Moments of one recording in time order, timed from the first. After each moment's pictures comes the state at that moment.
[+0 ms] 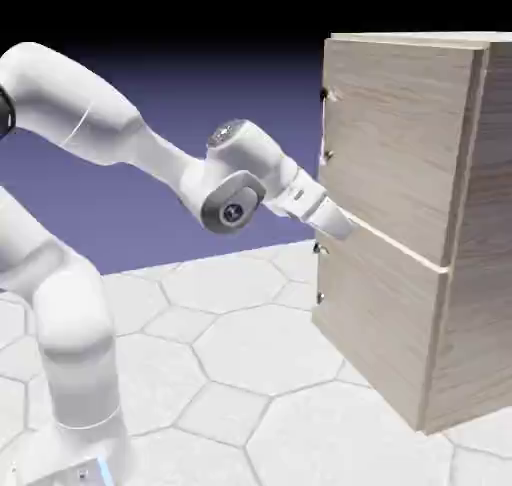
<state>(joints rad) -0.04 -0.61 0.06 -2.78 0.12 3.03 0.85</state>
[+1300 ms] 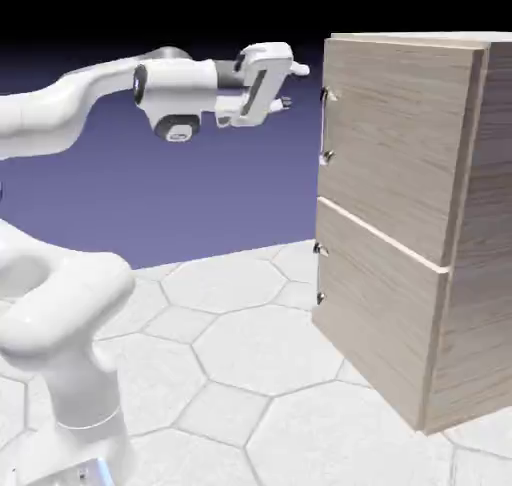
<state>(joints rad) -0.81 -1.19 0.99 -2.40 1.81 2.96 2.43</state>
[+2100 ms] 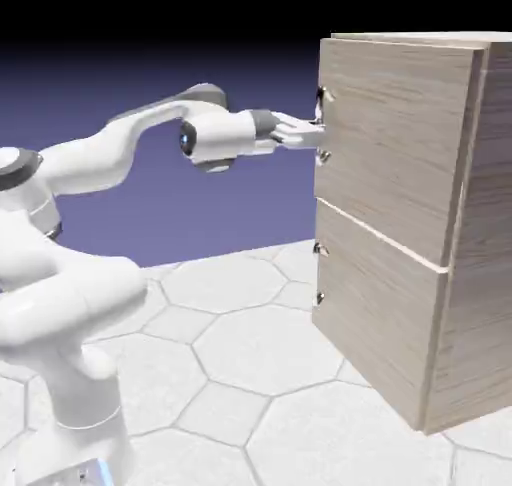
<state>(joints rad) -1.04 -1.41 1.18 -2.35 2.40 2.72 2.74</state>
